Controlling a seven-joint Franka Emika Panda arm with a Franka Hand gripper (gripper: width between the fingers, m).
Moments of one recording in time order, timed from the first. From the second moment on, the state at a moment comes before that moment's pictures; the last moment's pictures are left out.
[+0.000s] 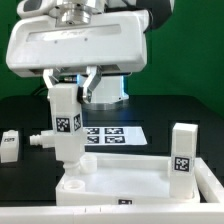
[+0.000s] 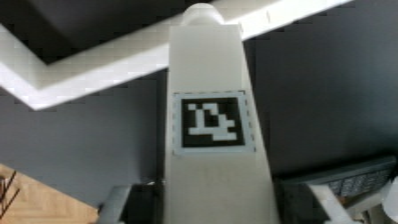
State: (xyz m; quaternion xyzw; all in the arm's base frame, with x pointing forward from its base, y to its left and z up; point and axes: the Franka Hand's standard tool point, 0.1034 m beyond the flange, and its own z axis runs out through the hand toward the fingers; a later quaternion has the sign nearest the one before) arm 0.612 -0.066 0.158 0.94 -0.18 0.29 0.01
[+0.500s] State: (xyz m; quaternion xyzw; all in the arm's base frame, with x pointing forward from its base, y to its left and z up) arm 0.599 -0.054 0.144 0.95 -0.16 0.28 0.02
